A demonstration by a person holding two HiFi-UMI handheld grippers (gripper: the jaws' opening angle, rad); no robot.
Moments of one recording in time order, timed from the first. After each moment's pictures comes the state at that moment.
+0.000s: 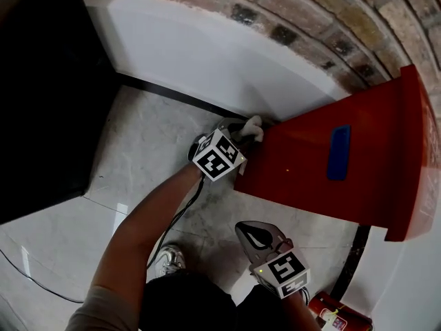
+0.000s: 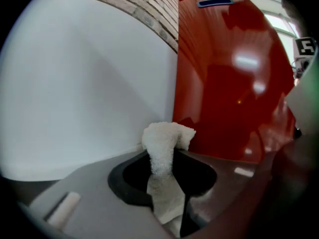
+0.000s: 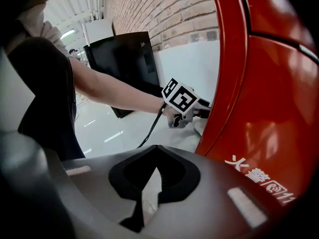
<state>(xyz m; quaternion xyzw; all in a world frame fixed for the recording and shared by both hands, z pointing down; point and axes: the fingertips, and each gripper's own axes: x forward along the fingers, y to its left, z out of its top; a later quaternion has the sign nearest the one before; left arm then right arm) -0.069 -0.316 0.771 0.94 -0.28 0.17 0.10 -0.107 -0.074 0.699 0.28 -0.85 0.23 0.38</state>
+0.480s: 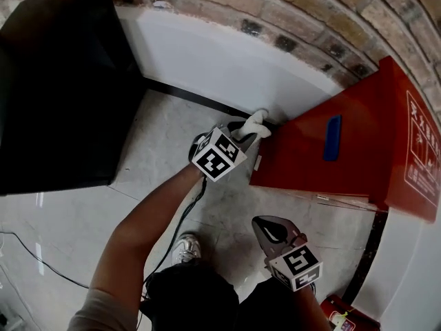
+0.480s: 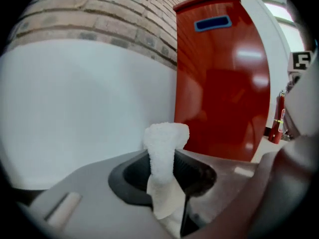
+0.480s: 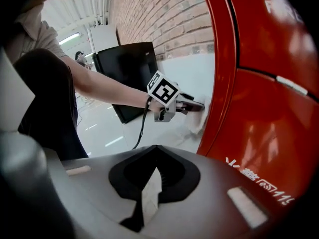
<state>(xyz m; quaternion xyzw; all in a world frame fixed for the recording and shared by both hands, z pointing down) -0.127 -0.291 0.717 0.92 -0.31 0.21 0.09 -0.102 -0.064 0.671 0.28 -0.87 0.21 0.35</state>
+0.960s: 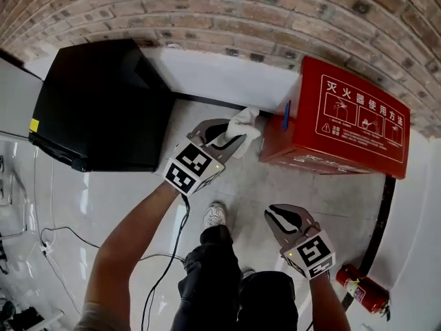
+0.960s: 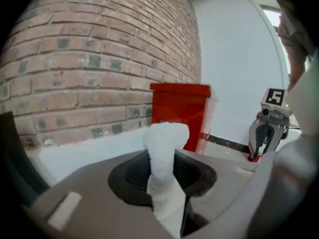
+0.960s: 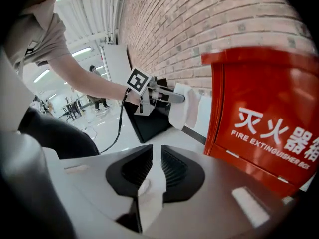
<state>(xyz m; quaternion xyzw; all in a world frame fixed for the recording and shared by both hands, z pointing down) -0.164 -0.186 0.465 0.92 -0.31 0.20 0.10 -0.081 -0.006 0.484 0.26 -0.90 0.18 0.28</state>
